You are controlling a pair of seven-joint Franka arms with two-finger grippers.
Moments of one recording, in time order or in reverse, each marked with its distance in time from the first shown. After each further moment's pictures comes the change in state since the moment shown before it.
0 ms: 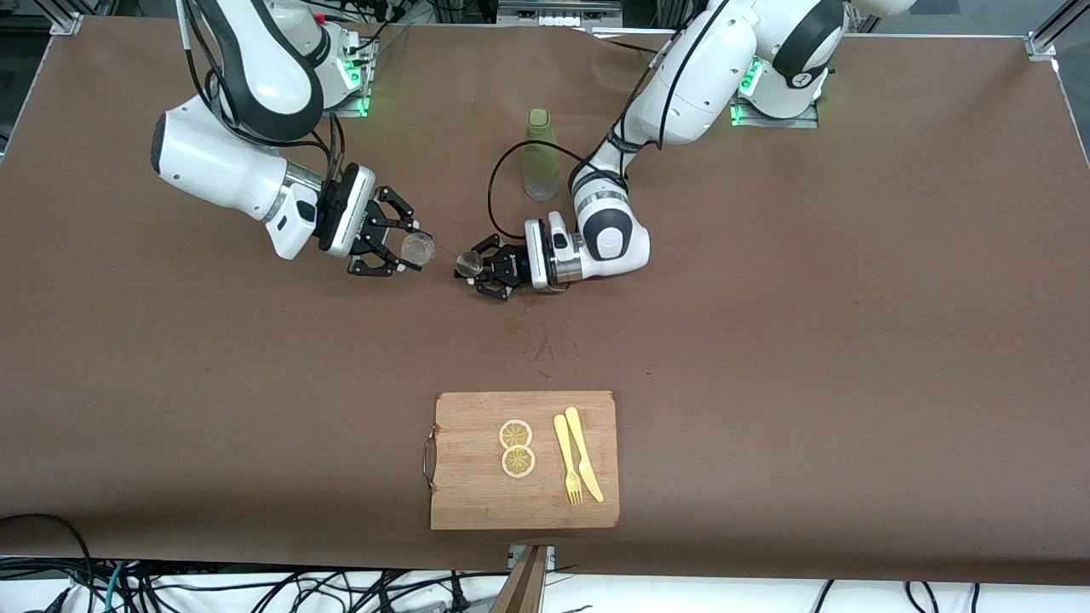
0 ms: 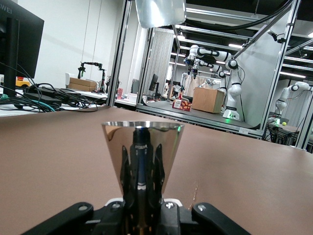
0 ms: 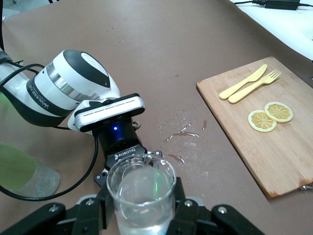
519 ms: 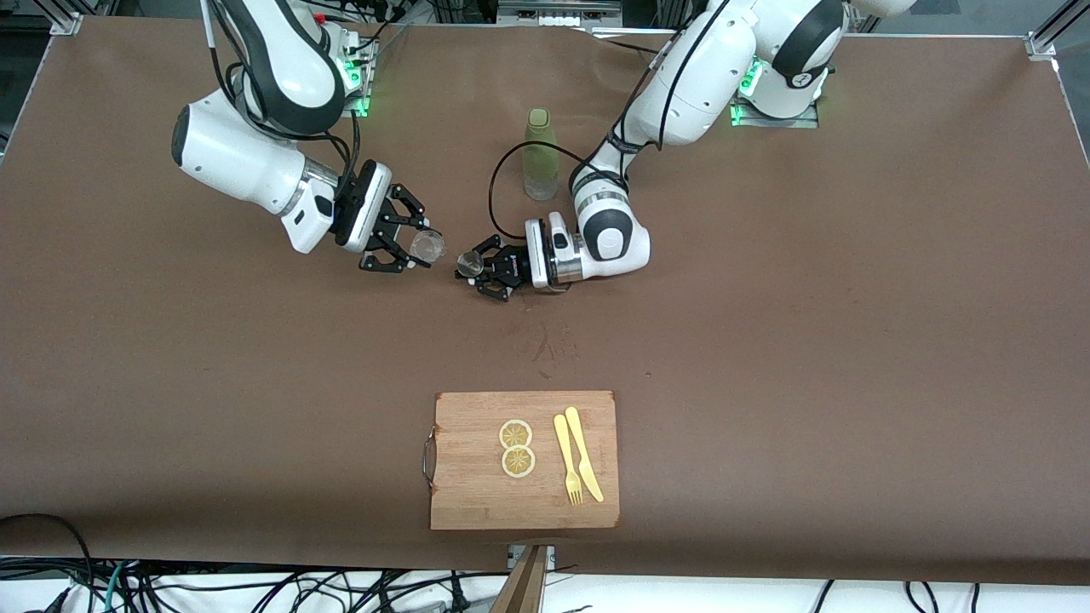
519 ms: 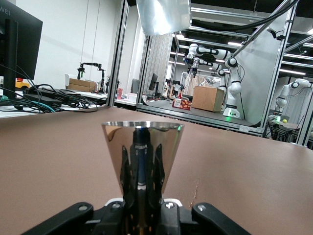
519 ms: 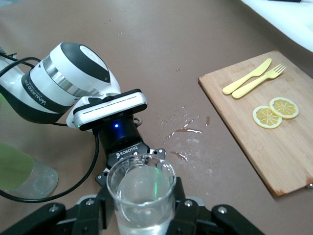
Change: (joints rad) left arm 0.000 0.003 0.000 0.000 0.000 0.000 0.017; right arm 0.003 -0.001 0.041 -0.023 -0.043 0.056 0.055
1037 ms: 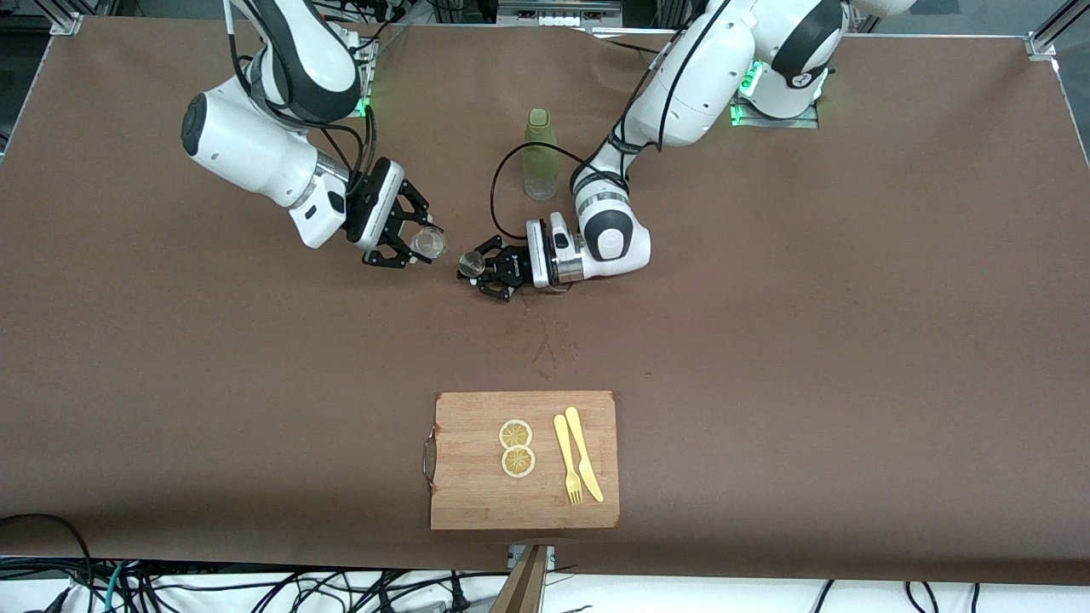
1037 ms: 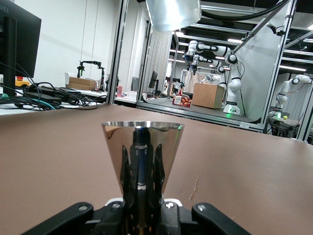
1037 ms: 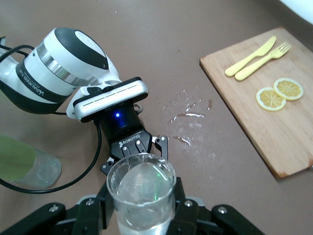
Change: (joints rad) left arm 0.000 0.007 0.000 -0.005 0.000 0.001 0.017; right arm 0.002 -0.014 0.029 0.000 -0.167 0.011 0.196
